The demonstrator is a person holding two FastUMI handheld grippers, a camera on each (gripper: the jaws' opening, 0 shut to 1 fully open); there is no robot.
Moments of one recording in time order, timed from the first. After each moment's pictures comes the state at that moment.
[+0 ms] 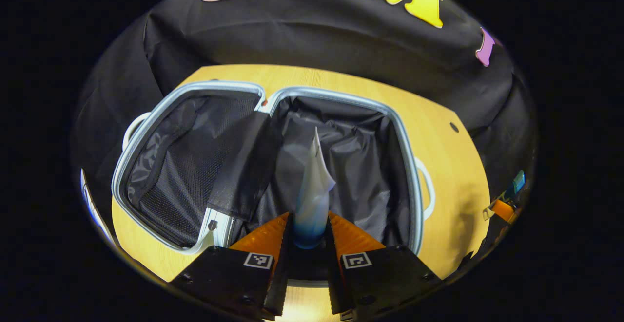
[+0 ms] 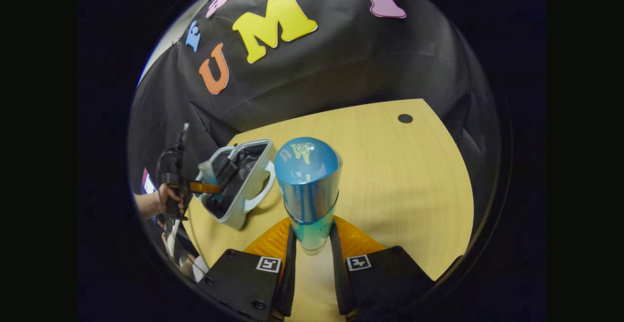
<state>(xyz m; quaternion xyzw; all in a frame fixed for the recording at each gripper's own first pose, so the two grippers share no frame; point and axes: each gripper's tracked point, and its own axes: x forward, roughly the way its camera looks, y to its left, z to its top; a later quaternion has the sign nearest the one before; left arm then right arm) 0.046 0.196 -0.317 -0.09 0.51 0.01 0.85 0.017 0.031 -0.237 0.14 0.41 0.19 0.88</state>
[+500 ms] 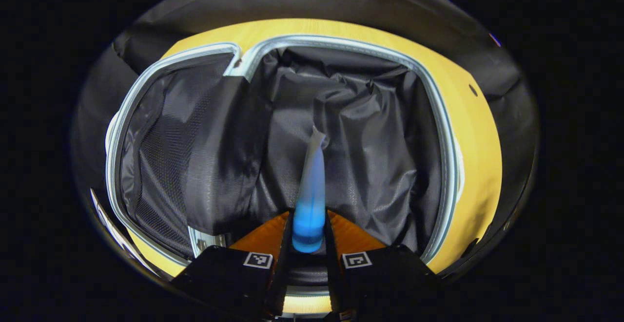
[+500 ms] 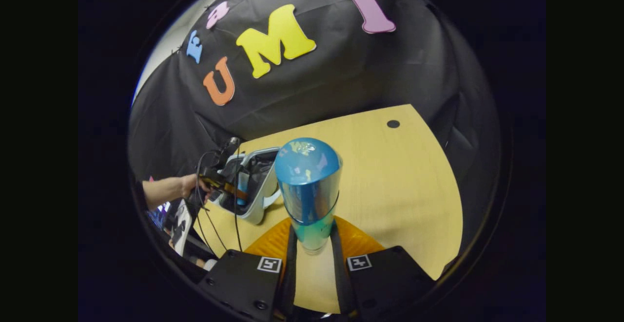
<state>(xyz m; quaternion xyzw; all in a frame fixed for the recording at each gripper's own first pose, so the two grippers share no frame) 0.051 0.192 -0.355 -0.04 0.64 0.00 0.77 -0.031 0.012 -0.178 0.13 0.39 0.18 0.89</state>
